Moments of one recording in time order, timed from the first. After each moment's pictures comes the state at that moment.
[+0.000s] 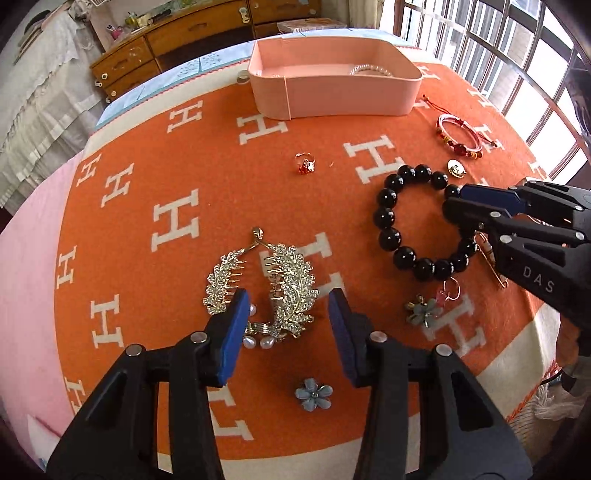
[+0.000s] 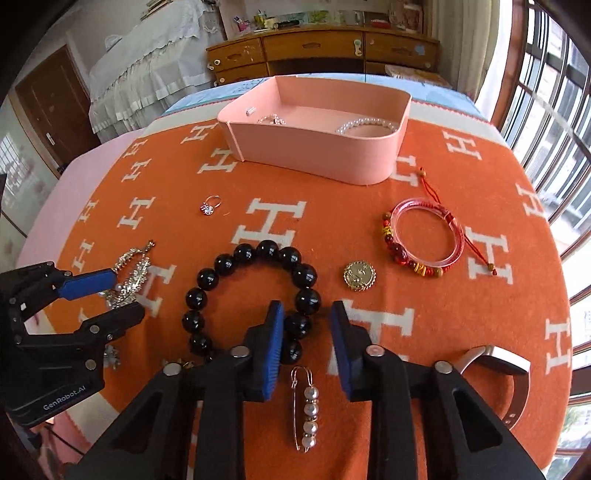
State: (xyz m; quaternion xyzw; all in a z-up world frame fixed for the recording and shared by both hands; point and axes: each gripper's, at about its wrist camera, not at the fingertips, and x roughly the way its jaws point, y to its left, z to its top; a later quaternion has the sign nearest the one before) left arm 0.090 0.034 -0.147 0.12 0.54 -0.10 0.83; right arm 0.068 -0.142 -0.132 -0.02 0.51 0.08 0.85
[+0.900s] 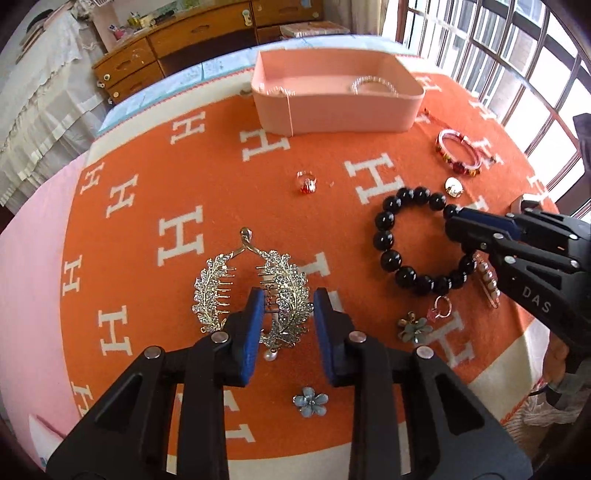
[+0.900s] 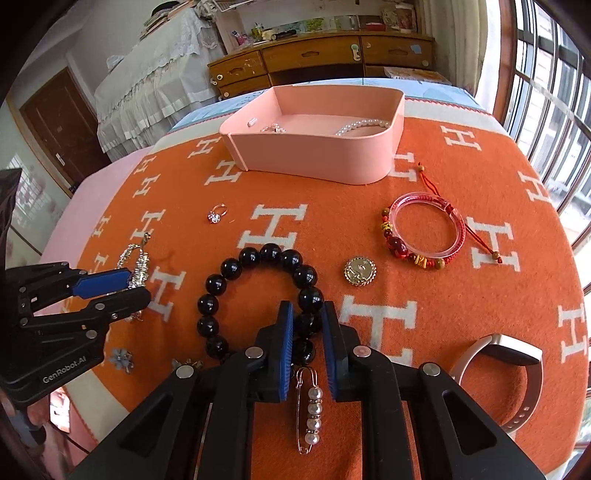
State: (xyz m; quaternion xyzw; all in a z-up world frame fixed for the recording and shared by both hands) left arm 0.095 0.035 -0.128 0.11 0.53 -0.10 0.83; right arm 0.060 -0.160 -0.128 0.04 0.50 0.10 0.86
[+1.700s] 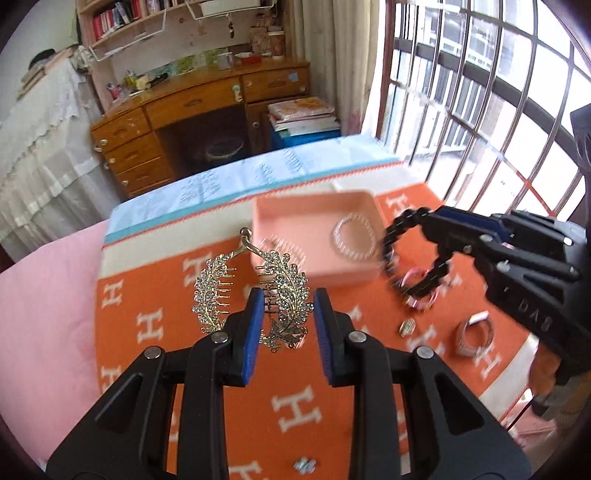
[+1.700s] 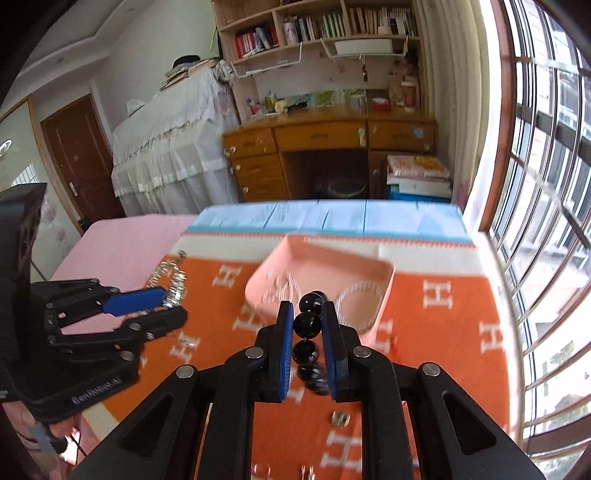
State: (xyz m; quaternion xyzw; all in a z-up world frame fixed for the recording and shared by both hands) left arm 0.163 0.005 0.007 0.09 0.44 -0.15 0.88; right arm 0.120 -0.161 0.033 0.03 0.38 0.10 0.92
